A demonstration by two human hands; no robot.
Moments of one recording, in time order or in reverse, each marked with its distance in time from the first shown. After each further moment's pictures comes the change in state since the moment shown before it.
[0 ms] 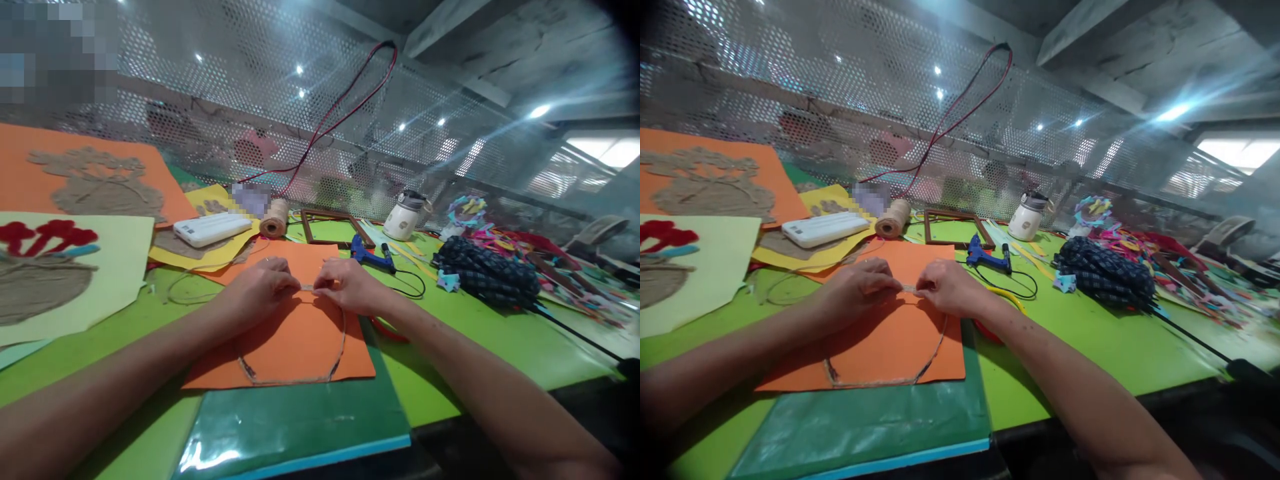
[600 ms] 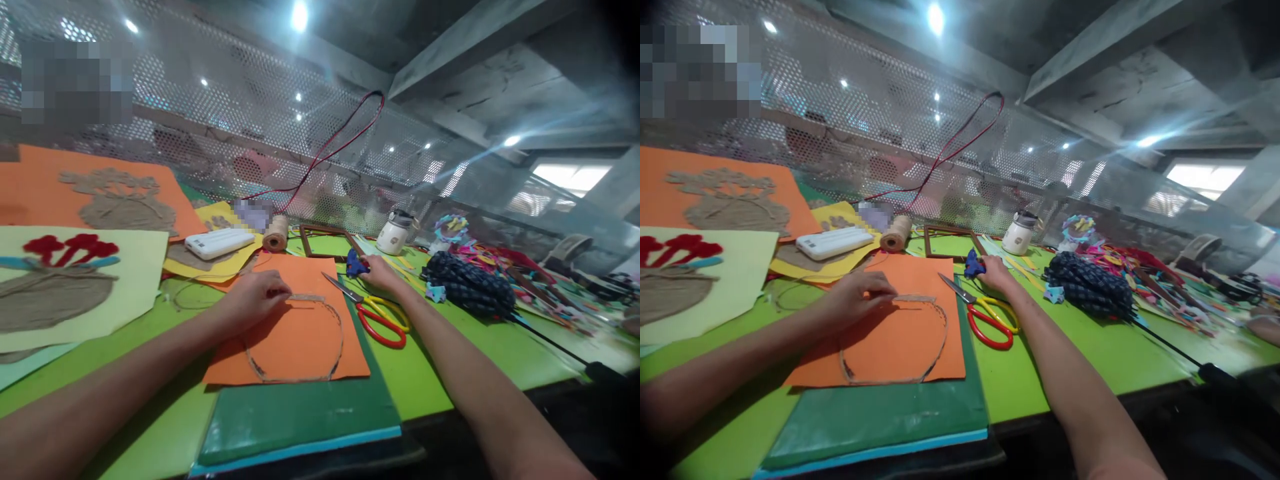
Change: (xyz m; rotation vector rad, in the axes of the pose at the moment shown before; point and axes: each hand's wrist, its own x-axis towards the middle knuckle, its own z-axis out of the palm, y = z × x) left_hand -0.005 -0.003 -0.019 -0.175 -0.048 -0.220; right_hand -0.025 0.112 -0.037 -0.365 0.082 0.658
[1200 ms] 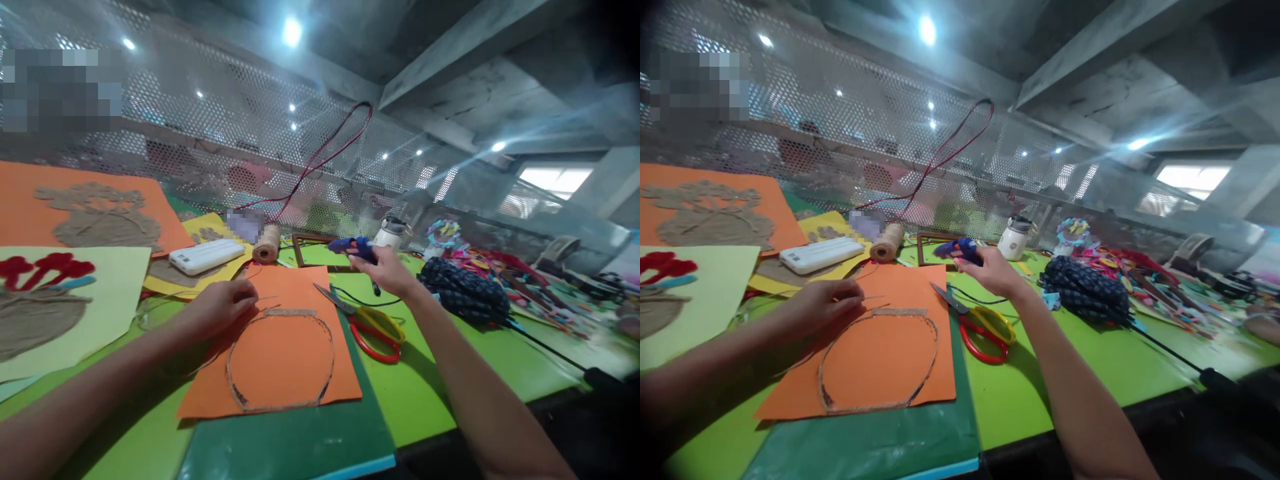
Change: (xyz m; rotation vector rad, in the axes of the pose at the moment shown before) left_hand -0.001 -0.024 -0.021 0.041 -0.001 -0.273; right_hand -0.037 -0.053 -0.085 0.499 -0.022 -0.242
